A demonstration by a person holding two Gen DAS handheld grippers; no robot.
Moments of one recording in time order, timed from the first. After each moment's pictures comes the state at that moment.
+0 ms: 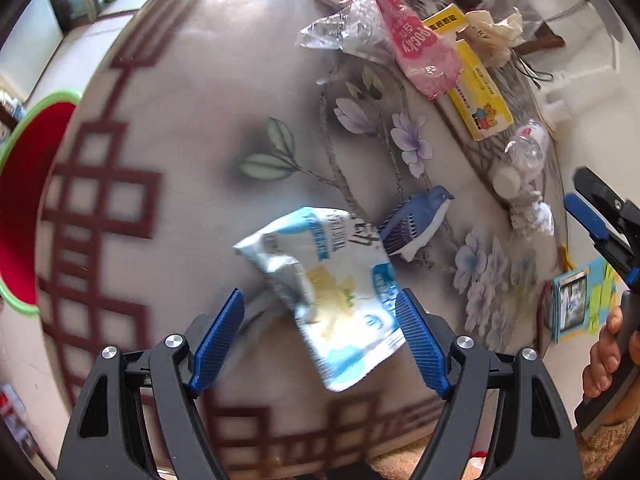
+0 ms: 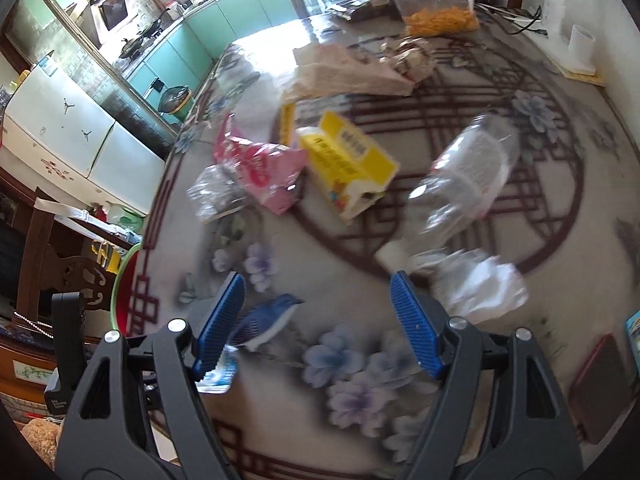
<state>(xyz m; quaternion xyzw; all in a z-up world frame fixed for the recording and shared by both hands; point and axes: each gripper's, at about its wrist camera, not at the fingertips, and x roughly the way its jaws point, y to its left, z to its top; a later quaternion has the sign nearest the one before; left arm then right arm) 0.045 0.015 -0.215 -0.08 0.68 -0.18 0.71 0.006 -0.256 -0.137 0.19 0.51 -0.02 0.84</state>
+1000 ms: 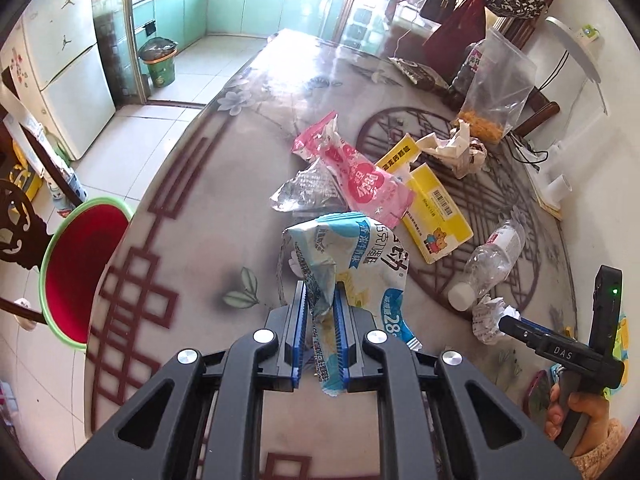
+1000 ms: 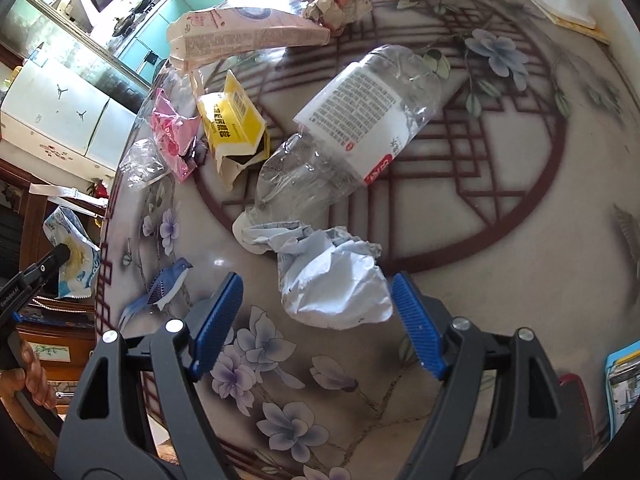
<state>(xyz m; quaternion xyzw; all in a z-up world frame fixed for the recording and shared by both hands) 0.048 -0.025 -0.117 -0.06 0.53 -0.10 0.84 -0.012 -0.350 -0.191 0.21 0.57 0.02 0.79</state>
